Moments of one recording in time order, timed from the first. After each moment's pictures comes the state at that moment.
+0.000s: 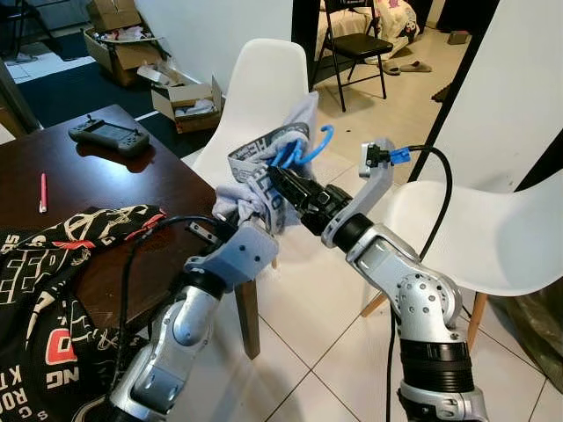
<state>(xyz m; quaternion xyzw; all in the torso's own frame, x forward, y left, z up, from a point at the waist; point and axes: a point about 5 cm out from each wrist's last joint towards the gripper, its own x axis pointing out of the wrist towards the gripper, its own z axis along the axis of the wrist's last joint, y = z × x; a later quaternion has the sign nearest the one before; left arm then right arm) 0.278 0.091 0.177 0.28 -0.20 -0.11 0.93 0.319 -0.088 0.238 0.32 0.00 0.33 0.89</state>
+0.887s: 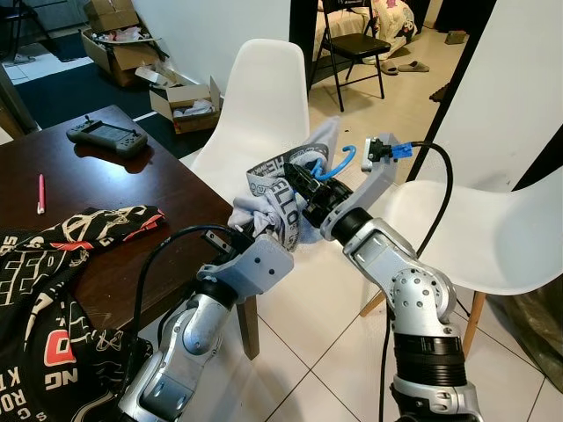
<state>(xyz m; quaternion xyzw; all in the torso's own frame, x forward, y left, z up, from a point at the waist) 0.275 0.083 0.174 0.29 -0.20 -0.12 0.93 0.325 -0.084 0.242 0.33 0.00 0.30 0.90</state>
